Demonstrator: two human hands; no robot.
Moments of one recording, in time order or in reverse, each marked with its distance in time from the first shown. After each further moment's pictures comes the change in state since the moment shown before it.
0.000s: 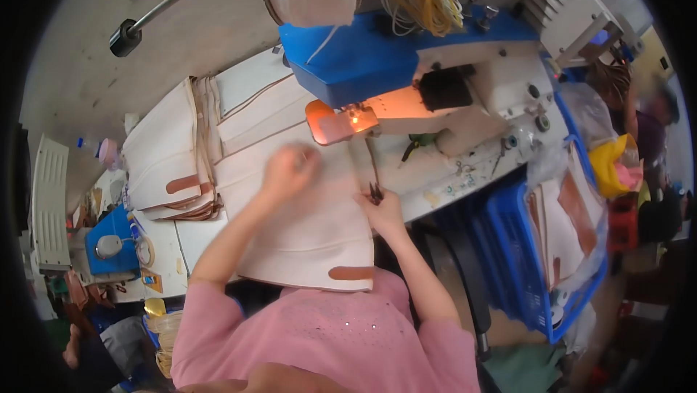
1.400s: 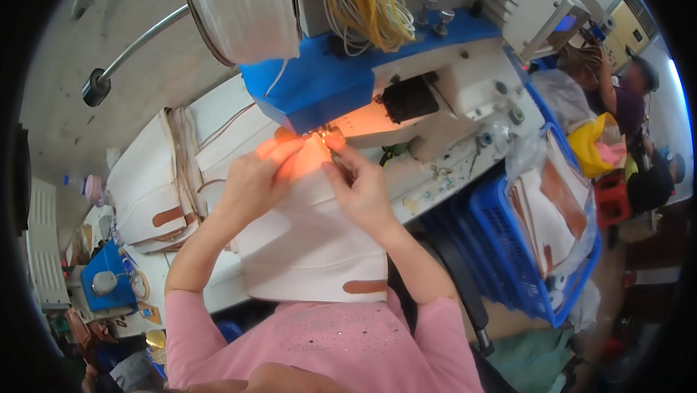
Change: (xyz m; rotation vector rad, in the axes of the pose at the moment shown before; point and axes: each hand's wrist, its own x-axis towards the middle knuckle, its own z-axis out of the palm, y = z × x) left_hand 0.034 0.060 -0.055 0.138 0.065 0.428; right_hand -0.003 -0.133 -0.005 0.067 0.045 -0.444
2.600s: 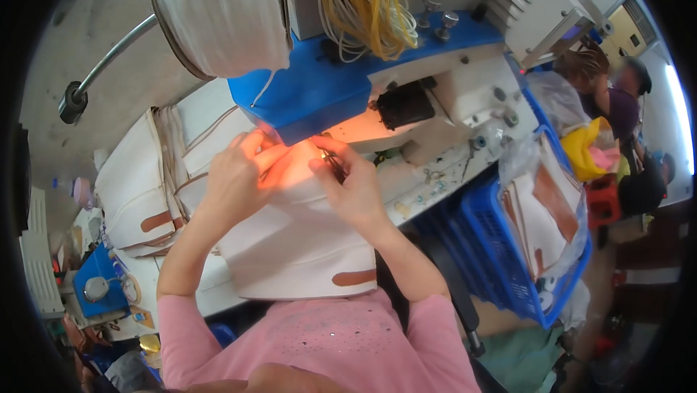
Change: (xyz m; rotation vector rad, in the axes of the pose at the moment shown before) left_hand 0.019 0.003 -0.011 0.140 -0.053 -0.021; right_hand 0.015 -0.003 0.000 -0.006 -0.002 0.080
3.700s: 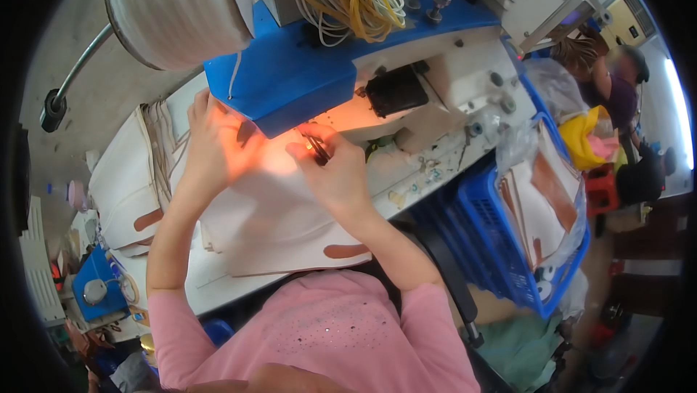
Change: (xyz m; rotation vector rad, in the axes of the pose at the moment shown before) left_hand 0.021 -0.023 0.003 0.124 0.135 0.016; right_hand 0.008 -0.009 0.013 -0.100 0.162 0.038
